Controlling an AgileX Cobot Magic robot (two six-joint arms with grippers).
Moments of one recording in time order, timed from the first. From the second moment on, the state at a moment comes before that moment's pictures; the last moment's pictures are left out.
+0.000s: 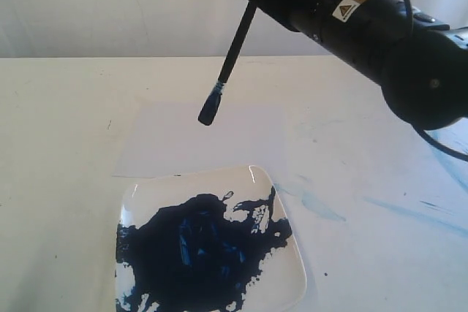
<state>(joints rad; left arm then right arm) -0.02 0.00 0.02 -0.06 0.32 0.12 0.74 1.44 -0.93 0.21 -0.47 0.17</state>
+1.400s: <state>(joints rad) -0.02 1.32 -0.76 1.29 -0.43 -1.36 0.65 1.71 -1.22 0.23 -0.46 0.10</state>
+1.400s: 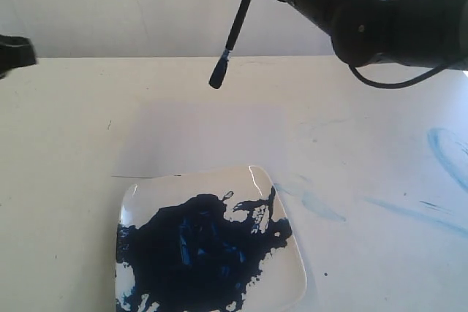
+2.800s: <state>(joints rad) -0.02 2.02 -1.05 1.65 -0.73 -1.67 0.65 1.93 -1.32 0.22 -0.62 0.13</state>
